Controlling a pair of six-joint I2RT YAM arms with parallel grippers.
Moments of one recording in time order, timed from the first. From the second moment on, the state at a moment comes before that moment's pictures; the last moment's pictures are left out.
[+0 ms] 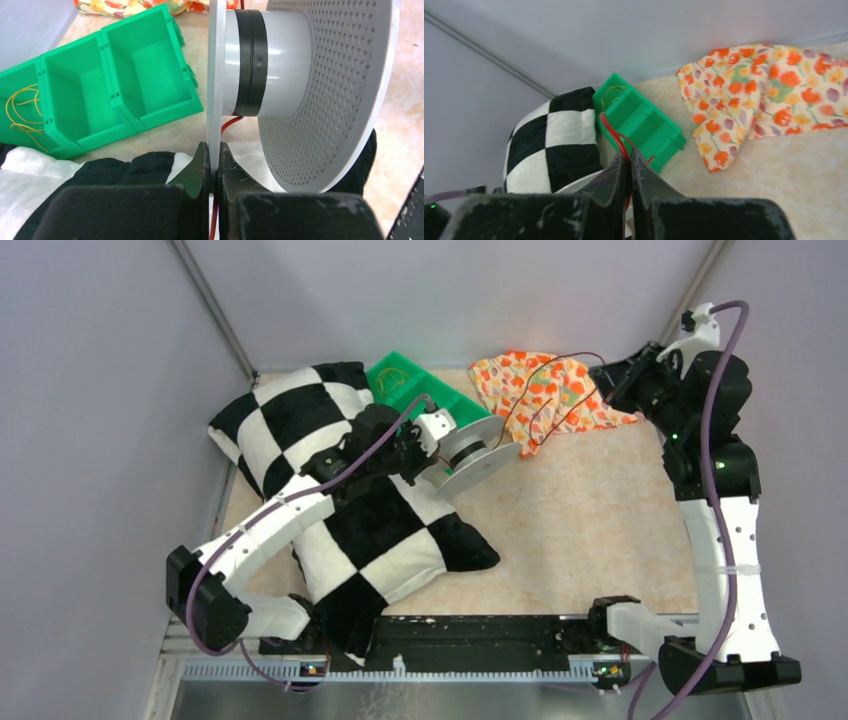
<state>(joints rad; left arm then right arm) -0.68 1.29 1.21 -0.41 0.25 0.31 0.04 1.06 1.53 -0.59 -0.21 0.48</state>
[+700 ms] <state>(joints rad) -0.80 1.53 1.21 -0.23 -0.18 0.12 0.35 1.07 1.45 -0.42 -0.27 0.55</state>
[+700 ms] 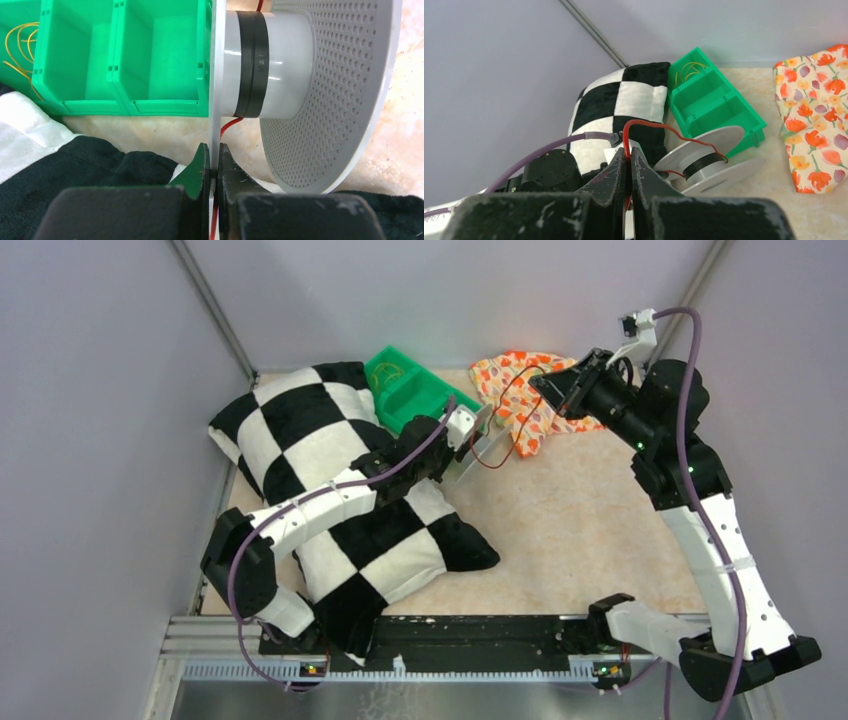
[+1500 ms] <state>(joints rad) -0.86 1.67 1.48 -0.14 -0.29 -0.30 0.40 0.95 1.39 -0.45 -0.57 0.49</state>
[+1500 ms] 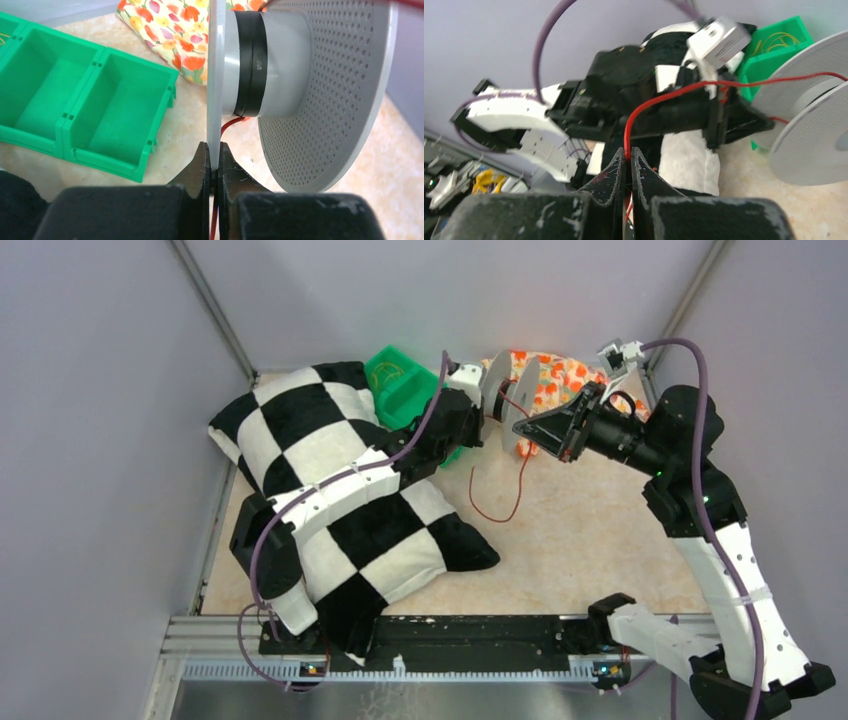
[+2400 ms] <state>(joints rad) -0.74 1.81 1.63 -0.14 -0.09 -0.52 0.42 0.92 1.18 -0.55 -0.72 0.38</state>
